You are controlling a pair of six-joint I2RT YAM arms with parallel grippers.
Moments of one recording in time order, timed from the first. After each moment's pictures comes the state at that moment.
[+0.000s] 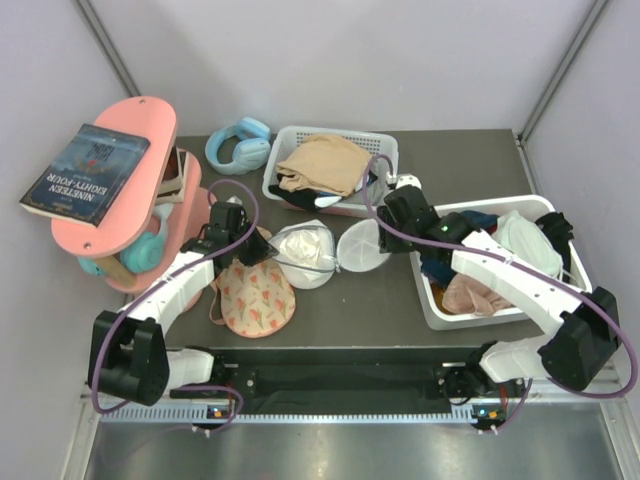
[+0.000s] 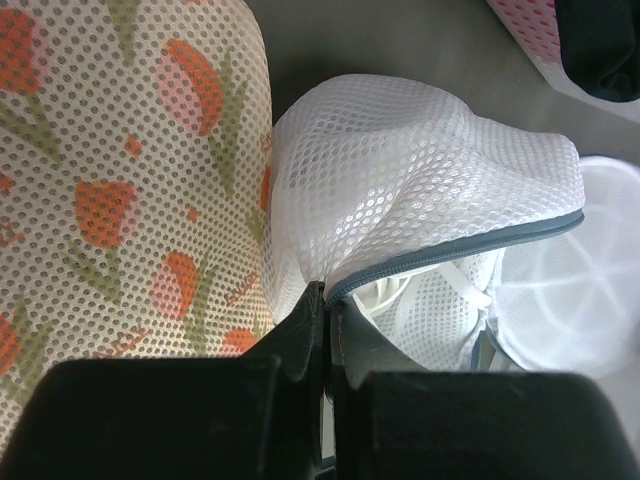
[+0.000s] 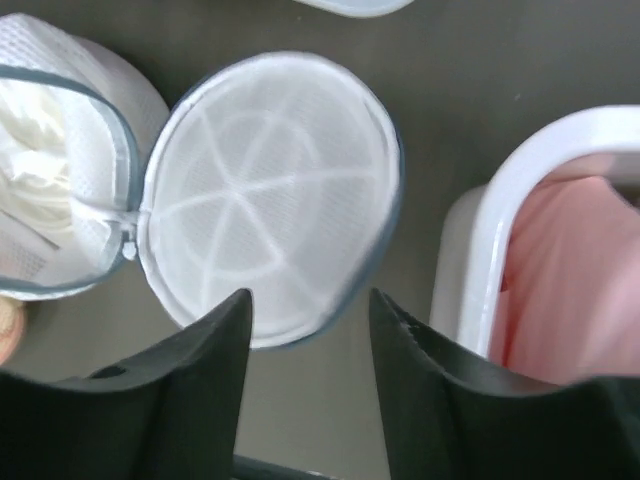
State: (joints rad) left arm -0.24 1.25 0.77 -0.34 0.20 -0.80; right arm 0.71 1.32 1.13 -0.64 0.27 0.45
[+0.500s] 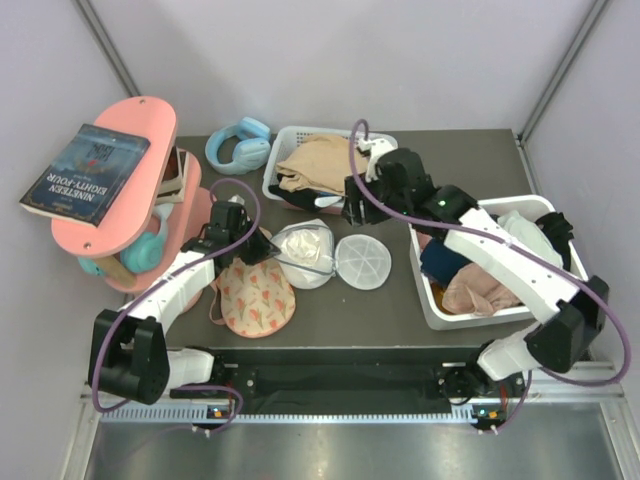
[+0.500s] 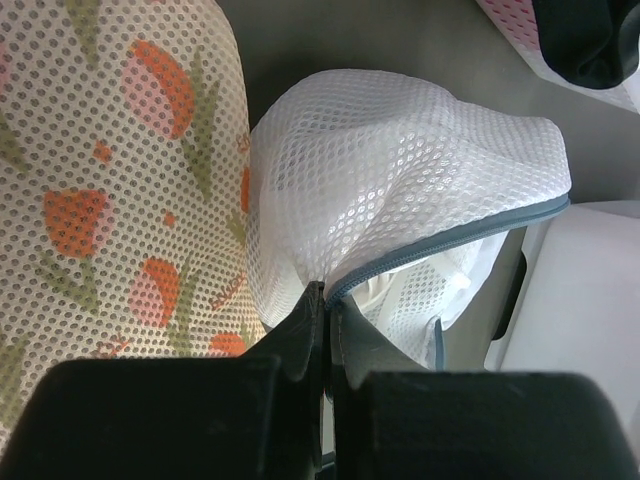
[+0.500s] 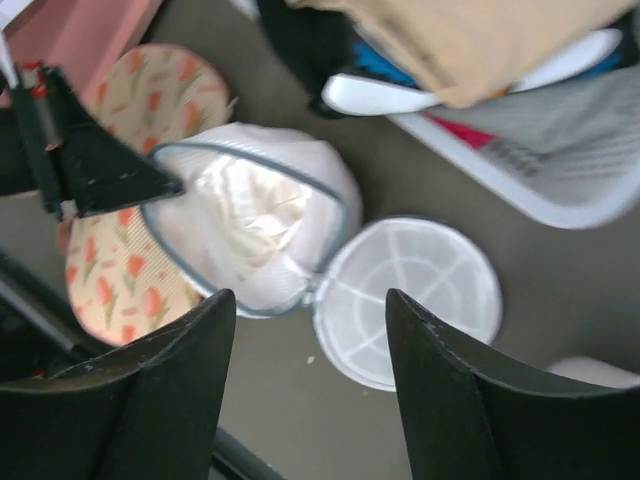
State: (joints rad) left arm -0.24 1.26 0.77 -0.32 0.23 -0.79; right arm 0.72 1.41 1.43 -0.60 0.04 0.30
